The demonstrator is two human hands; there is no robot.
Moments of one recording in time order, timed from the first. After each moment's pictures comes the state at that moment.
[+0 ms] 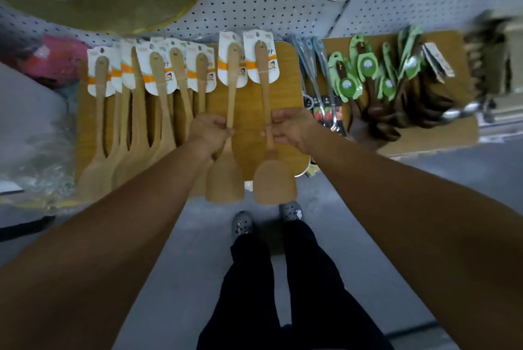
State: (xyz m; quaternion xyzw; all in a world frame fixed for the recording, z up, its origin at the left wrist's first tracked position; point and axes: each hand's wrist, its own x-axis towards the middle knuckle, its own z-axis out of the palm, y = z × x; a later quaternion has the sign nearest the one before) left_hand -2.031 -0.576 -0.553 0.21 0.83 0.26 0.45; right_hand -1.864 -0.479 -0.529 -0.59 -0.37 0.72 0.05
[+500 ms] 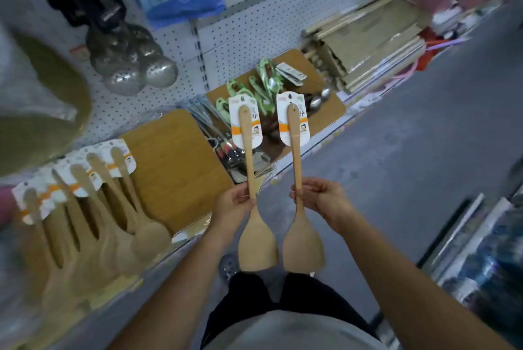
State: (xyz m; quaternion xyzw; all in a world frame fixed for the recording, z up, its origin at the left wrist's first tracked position) left_hand -1.813 -0.622 -0.444 0.33 0.63 0.32 0.63; right_hand -1.592 -0.612 -0.419 -0.64 -0.23 0.65 0.33
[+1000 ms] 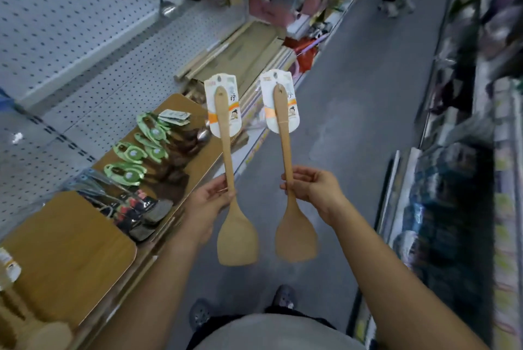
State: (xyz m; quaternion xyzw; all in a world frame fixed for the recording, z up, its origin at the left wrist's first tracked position) left_hand -1.559 -0.606 -0.378 0.41 0.48 0.32 0.70; right_hand -1.328 -0.686 -0.333 -0.63 -0.17 0.54 0.52
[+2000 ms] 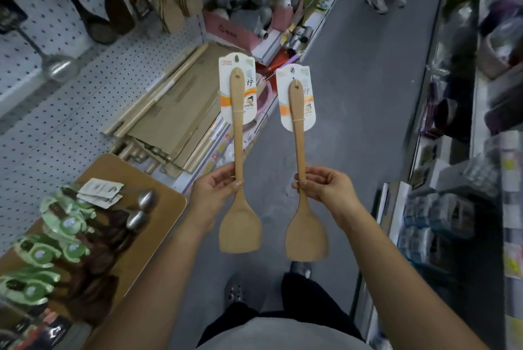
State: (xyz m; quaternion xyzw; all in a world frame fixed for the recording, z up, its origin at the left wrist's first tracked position) left_hand -1.241 -0.326 -0.378 0.46 0.47 0.29 0.69; right_hand -1.012 -0.442 -0.349 -0.67 -0.14 0.50 0.53
